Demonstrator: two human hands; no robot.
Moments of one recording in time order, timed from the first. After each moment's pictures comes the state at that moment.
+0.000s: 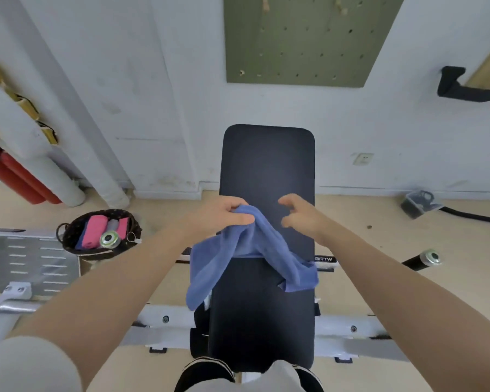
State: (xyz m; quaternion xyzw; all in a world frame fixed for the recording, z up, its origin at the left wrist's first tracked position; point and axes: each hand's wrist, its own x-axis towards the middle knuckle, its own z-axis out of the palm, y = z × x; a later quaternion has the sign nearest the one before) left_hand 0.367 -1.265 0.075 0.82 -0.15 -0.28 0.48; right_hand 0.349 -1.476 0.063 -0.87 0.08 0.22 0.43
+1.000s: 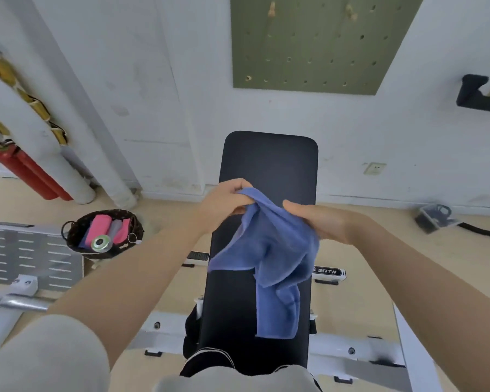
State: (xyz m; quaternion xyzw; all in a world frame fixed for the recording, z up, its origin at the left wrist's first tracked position) left_hand 0.400 -1.315 0.079 0.74 -0.06 -0.20 0.64; right_hand 0.369 -1.530 0.099 -0.75 0.01 0.40 0.53
